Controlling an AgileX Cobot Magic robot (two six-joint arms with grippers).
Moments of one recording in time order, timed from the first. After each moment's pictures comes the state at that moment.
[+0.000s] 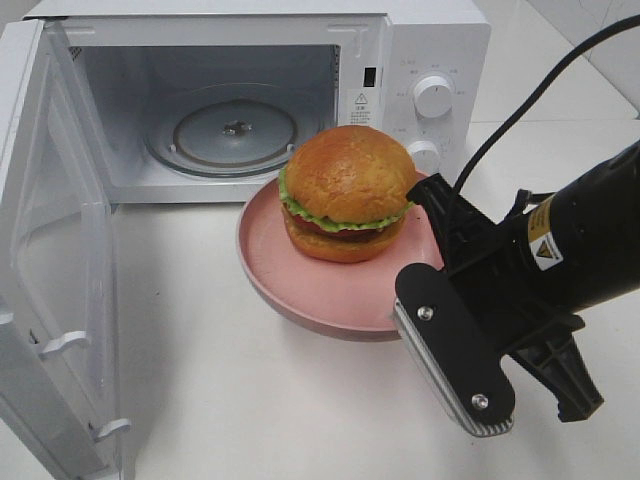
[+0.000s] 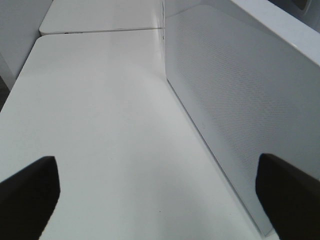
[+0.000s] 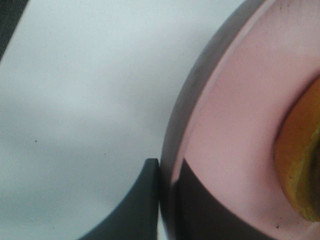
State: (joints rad) left arm 0.04 -0.01 -0.50 -0.13 1.04 0.14; right arm 0.73 1.37 -0.68 -0.11 0.44 -1.33
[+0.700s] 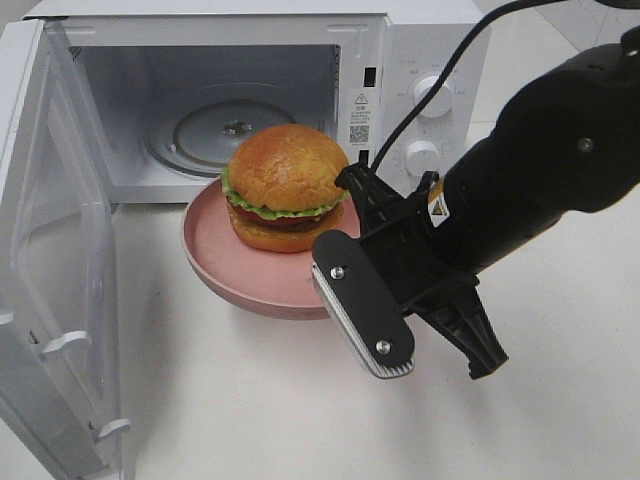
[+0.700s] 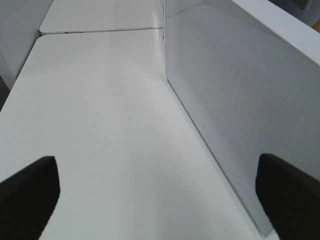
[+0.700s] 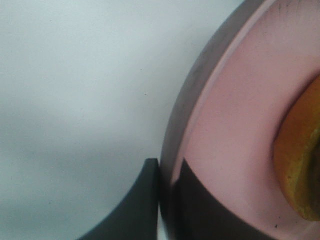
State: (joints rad) left arm 0.04 -0.01 -0.50 -0.13 1.04 0.14; right arm 0.73 1.59 -0.87 0.01 0.41 -1.46
